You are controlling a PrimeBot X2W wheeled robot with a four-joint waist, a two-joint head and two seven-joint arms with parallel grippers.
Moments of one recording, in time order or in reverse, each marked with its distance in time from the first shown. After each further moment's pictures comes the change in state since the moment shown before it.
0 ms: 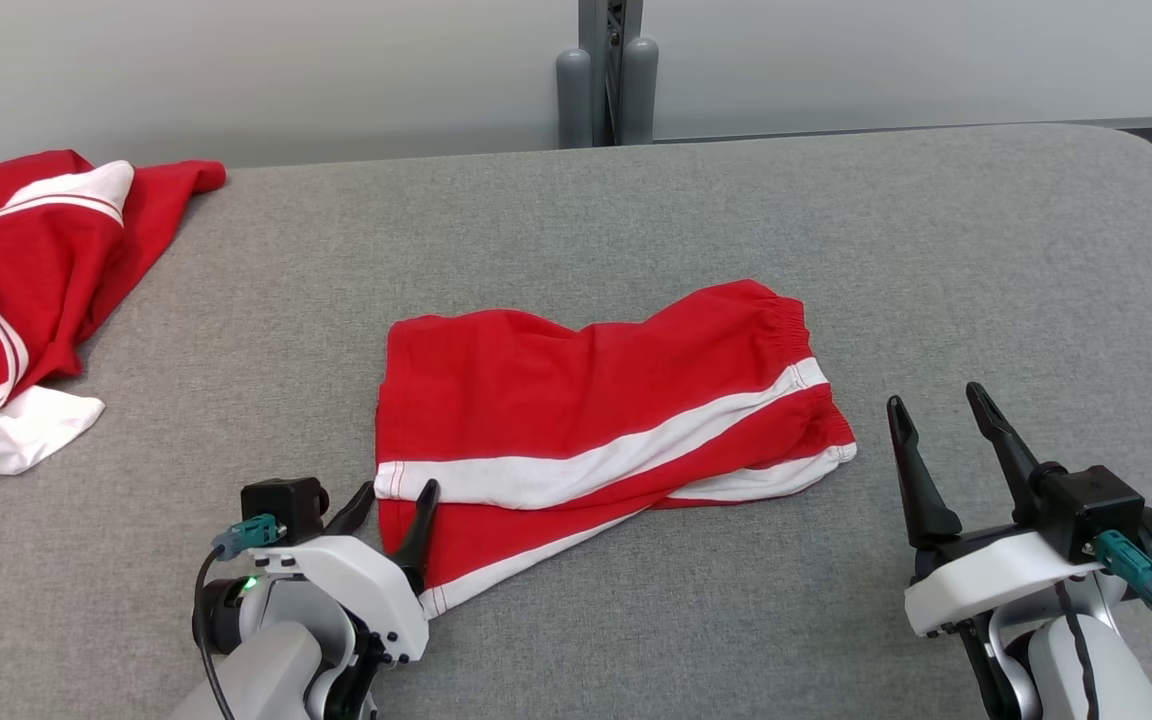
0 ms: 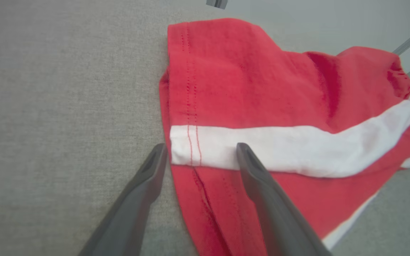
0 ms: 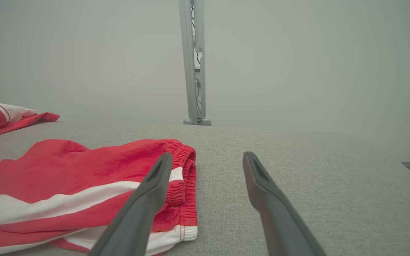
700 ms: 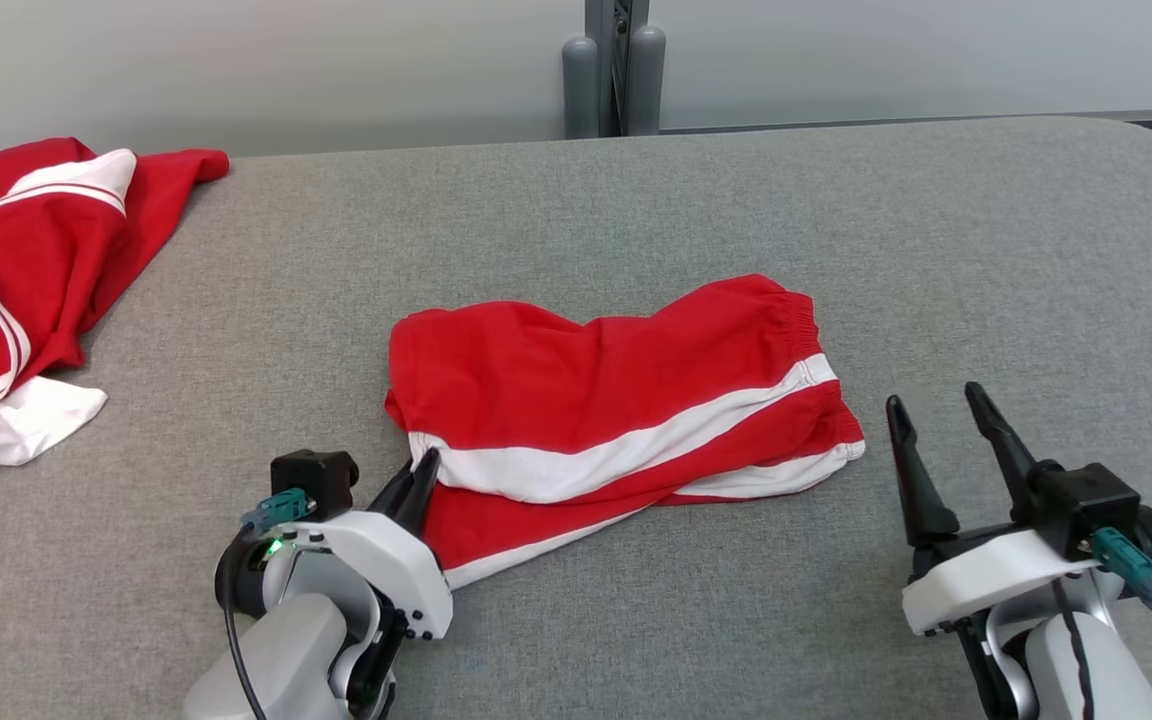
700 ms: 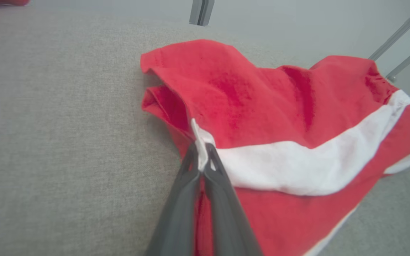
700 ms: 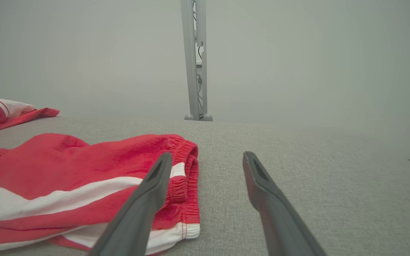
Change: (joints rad) left arm -0.044 -0.023 -0.026 0.002 0.050 -0.003 -0.030; right arm -0.006 0.000 -0.002 0.009 0.000 0.000 0.000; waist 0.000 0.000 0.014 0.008
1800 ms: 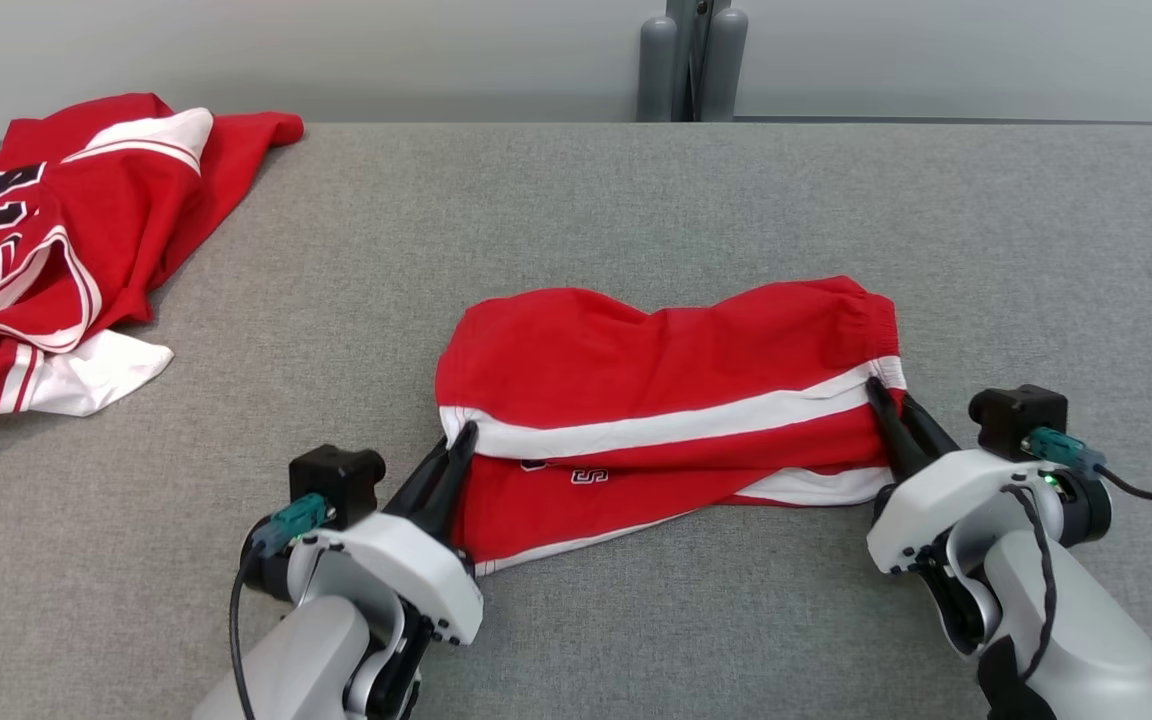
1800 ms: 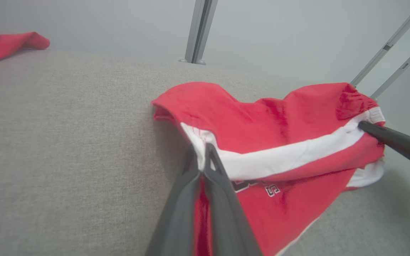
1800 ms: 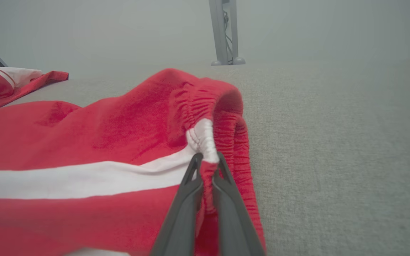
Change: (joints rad) left arm 0.059 0.035 0.029 -0.256 0.086 0.051 -0.011; right arm -0.330 -0.041 0.229 0.540 0.276 0.000 0.016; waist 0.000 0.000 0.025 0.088
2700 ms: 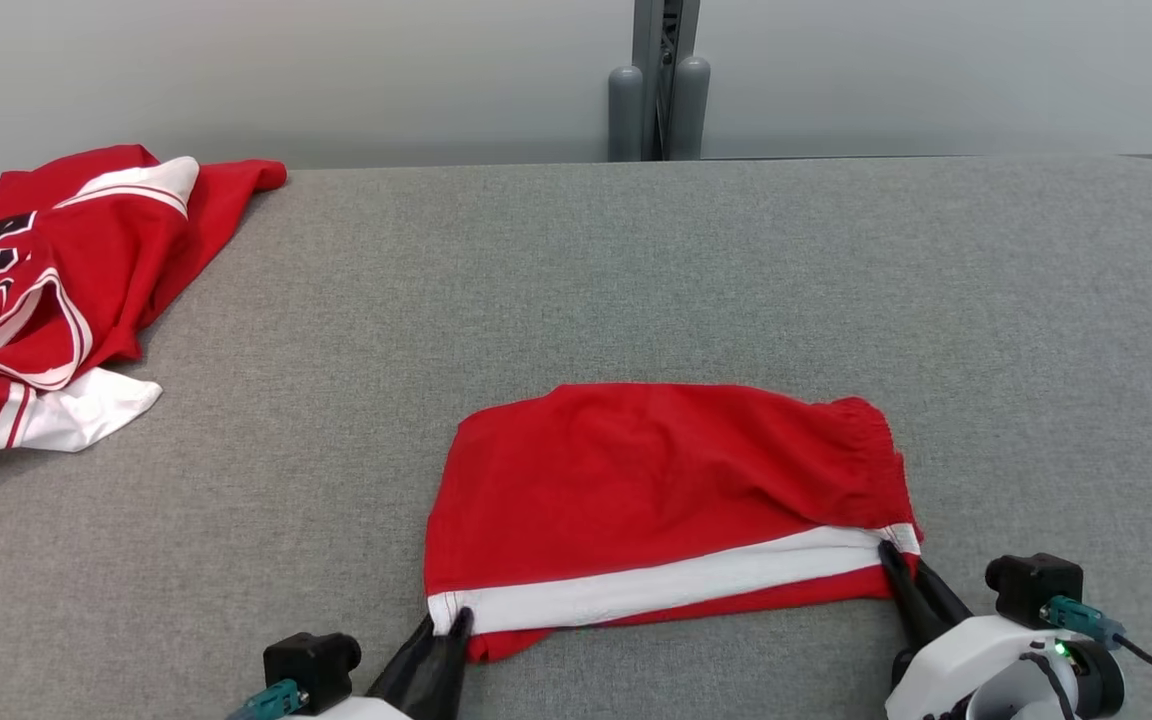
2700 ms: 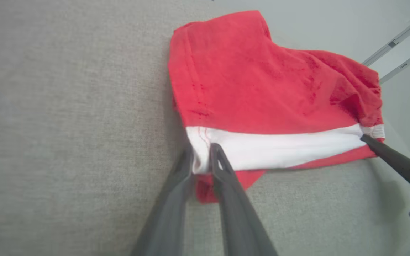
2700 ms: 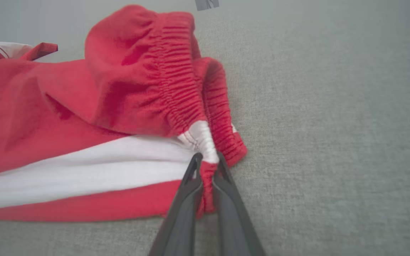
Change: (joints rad) left arm 0.358 0.073 0.040 -0.258 -0.082 0.076 0.039; right arm 0.330 -0.022 -0.041 -0.211 0.045 0.000 0.026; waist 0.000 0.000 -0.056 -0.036
